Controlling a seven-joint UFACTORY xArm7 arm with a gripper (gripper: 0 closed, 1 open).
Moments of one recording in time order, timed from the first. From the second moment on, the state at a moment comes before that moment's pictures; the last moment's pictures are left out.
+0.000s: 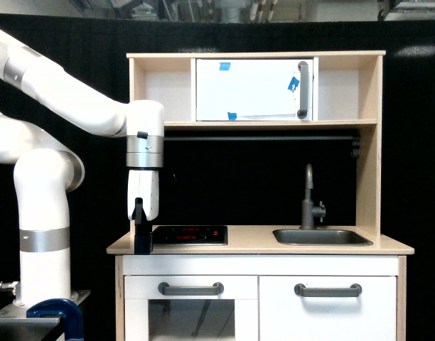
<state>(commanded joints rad) -0.04 -0.91 0.03 0.12 0.03 1.05 -0.04</state>
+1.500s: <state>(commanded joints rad) -0.04 -0.74 -0.05 0.20 -0.02 0.91 -0.20</state>
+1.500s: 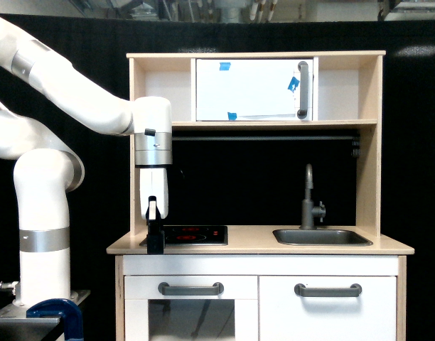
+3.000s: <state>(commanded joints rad) 0.34 -0.12 -0.38 0.77 0.36 0.89 -1.33</state>
